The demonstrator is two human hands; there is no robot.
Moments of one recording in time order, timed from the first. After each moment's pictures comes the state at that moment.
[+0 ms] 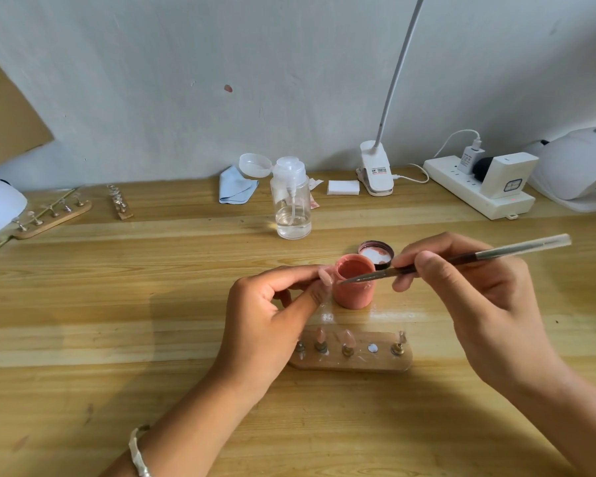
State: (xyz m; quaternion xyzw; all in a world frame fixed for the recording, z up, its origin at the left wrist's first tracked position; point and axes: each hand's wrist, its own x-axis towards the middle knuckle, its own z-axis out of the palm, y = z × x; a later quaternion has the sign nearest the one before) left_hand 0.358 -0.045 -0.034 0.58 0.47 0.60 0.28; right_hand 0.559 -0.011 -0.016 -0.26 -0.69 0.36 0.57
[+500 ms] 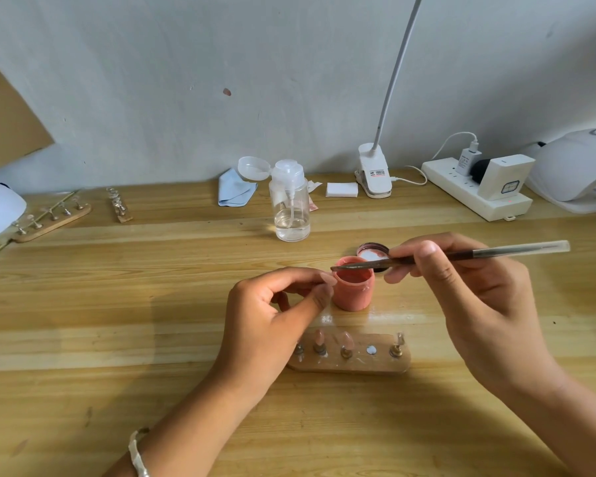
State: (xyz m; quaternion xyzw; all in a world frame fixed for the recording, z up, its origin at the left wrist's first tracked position) left_hand 0.357 -0.045 -0.034 0.59 0.48 0.59 0.27; right_hand 0.554 -0.014 -0.013 -0.26 -0.68 0.34 0.59
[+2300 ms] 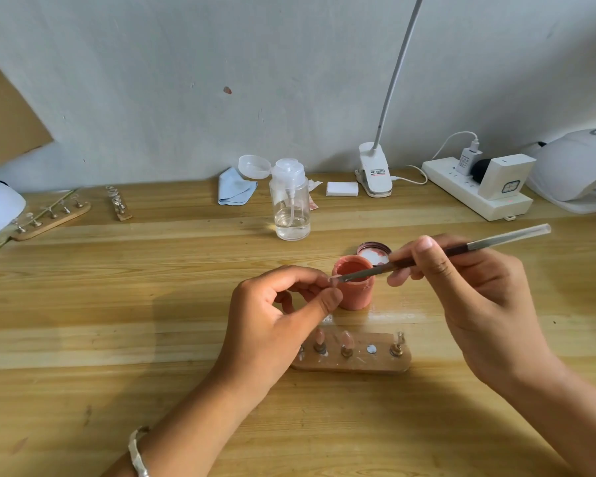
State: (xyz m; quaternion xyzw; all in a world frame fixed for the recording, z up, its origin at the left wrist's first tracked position) left_hand 0.359 -0.049 -0.031 0.58 0.48 0.58 0.30; right_hand 0.556 -0.006 -0.021 -0.27 -0.65 0.38 0.60
